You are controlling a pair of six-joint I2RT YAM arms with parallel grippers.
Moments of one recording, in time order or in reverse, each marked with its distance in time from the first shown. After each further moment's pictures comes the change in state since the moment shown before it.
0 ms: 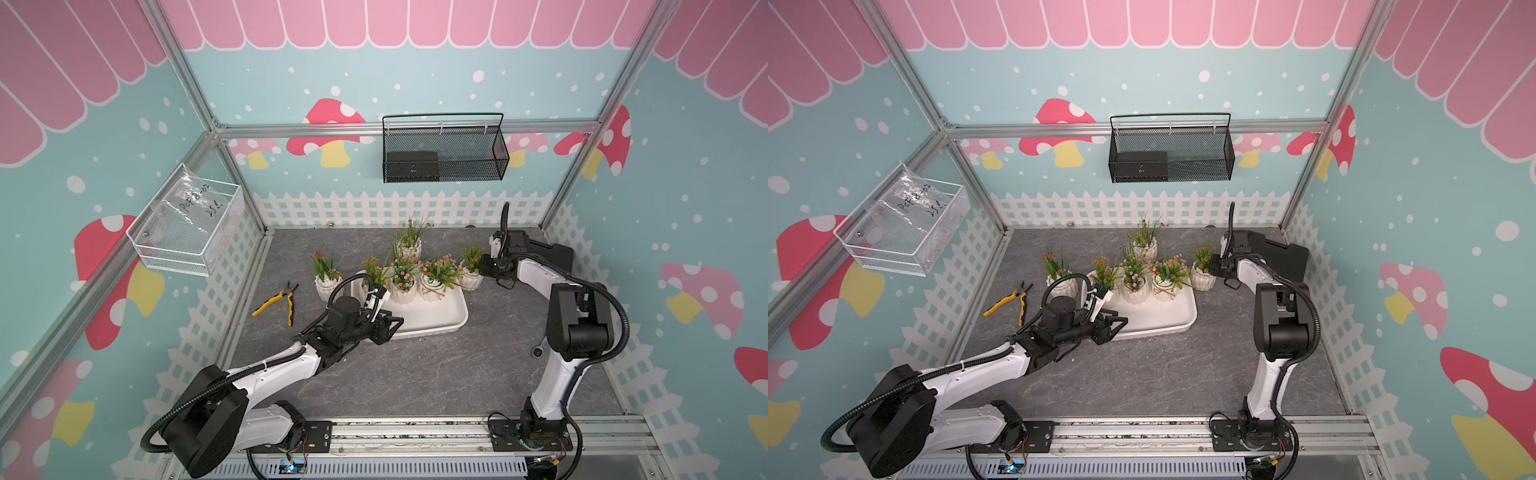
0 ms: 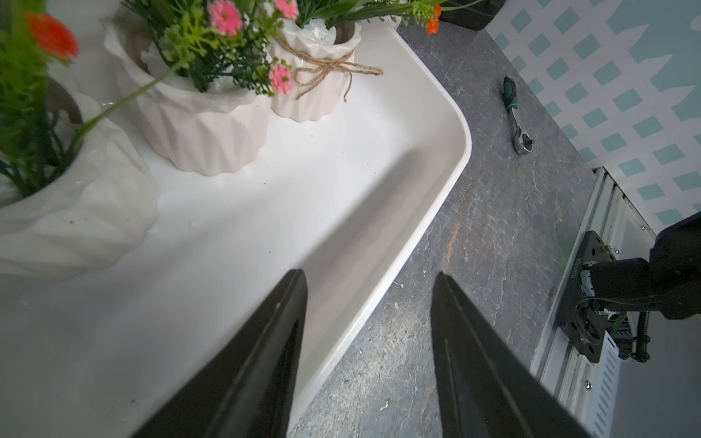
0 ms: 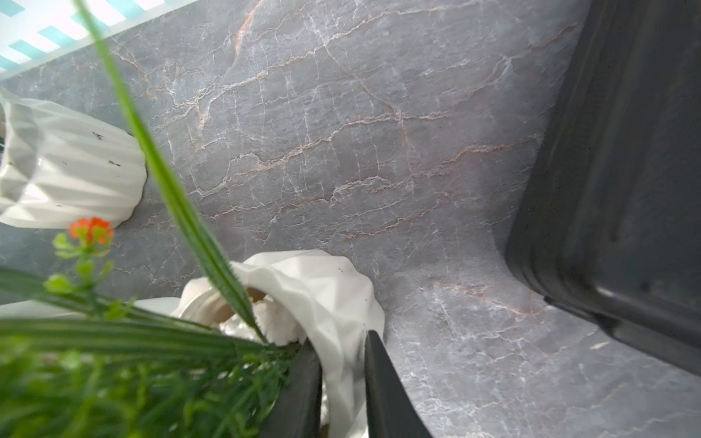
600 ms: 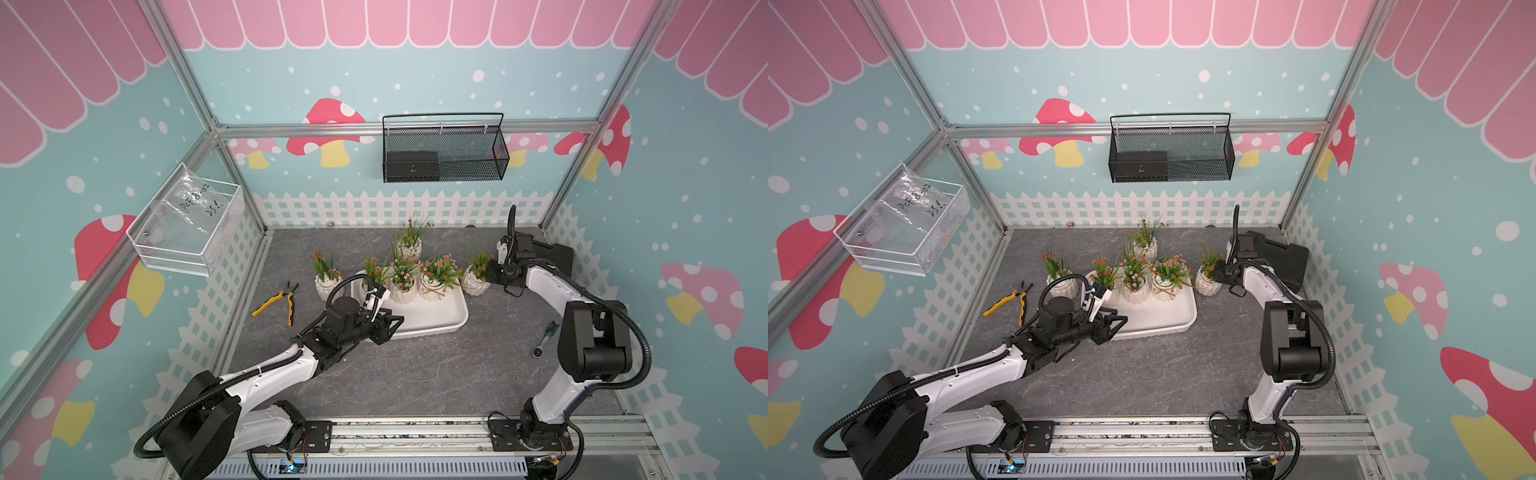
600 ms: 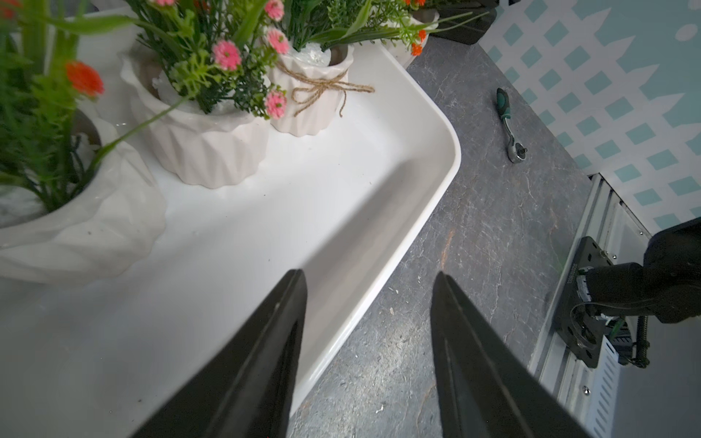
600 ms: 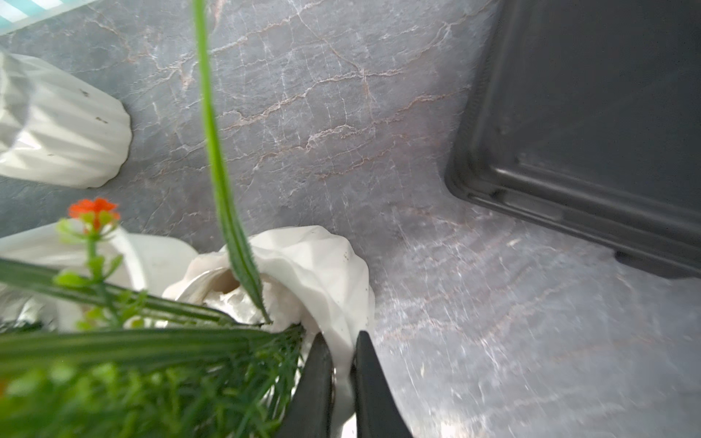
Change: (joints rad) left arm -0.018 -0.043 0.001 -0.011 -0.040 -0.002; right arm 0.000 -0.220 -0.135 -0.101 0.066 -0.011
